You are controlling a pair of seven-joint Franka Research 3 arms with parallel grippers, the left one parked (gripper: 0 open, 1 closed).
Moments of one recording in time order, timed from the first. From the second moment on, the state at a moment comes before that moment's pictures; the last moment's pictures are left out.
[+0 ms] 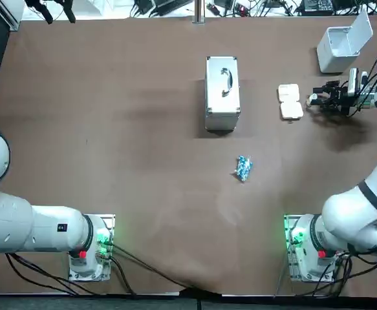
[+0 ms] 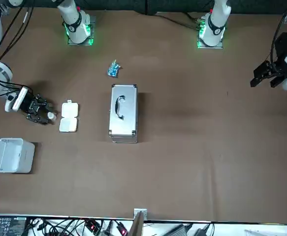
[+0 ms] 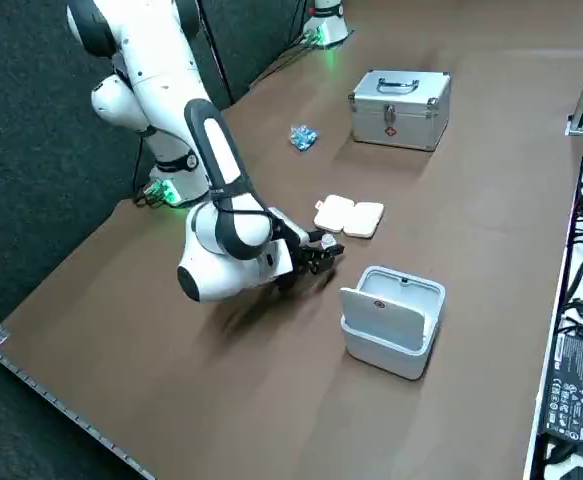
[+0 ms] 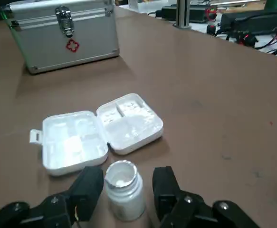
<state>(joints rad) -0.30 0.65 -0.33 -2.00 1.25 1.75 -2.59</state>
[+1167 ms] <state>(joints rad) -0.26 0.40 -0.36 -2.05 1.02 1.87 -2.37</state>
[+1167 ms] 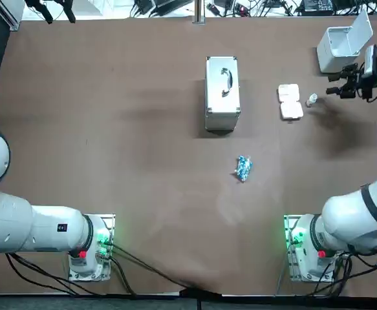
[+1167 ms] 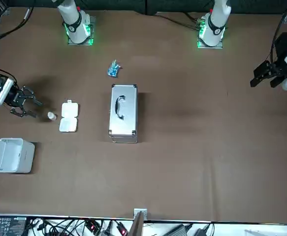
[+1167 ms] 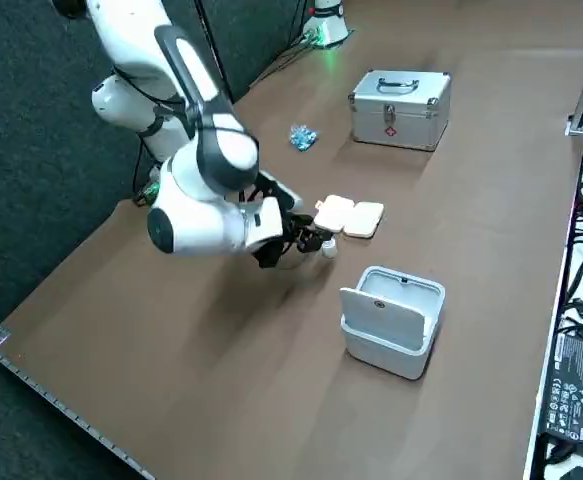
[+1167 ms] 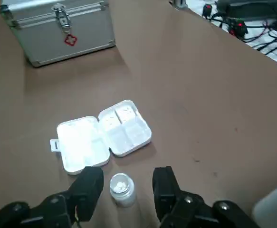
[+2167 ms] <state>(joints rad) -0.08 0.17 -0.28 -2.07 0.58 2.10 -1.57</state>
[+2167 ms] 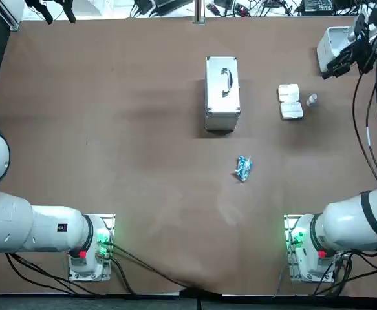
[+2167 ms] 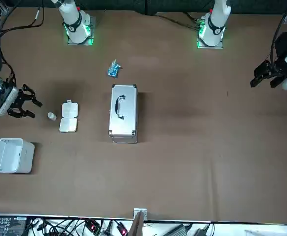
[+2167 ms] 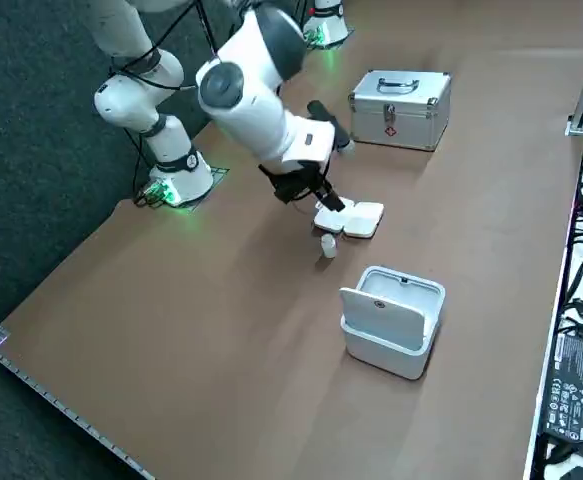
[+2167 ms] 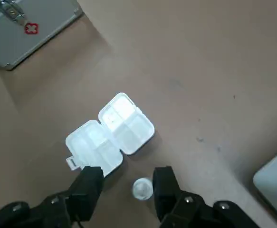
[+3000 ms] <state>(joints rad) 0.01 0.07 -0.21 -2.05 0.24 2.09 -0.92</state>
